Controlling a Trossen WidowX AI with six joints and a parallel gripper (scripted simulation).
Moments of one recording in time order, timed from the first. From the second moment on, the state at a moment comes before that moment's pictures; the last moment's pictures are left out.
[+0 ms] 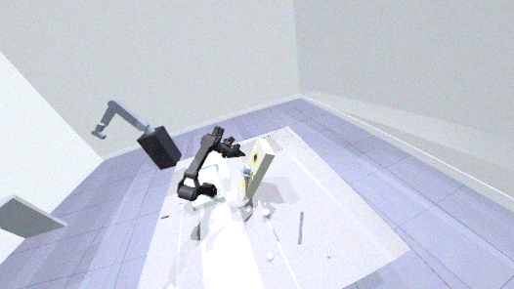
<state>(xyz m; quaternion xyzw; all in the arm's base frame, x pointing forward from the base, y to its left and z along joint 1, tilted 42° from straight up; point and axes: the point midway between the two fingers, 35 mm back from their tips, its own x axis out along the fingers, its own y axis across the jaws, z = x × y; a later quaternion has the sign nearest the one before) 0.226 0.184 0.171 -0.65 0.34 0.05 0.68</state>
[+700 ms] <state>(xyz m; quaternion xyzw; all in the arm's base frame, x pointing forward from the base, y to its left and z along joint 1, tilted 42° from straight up) 0.212 0.140 0.126 -0.34 0.43 -0.12 0.83</state>
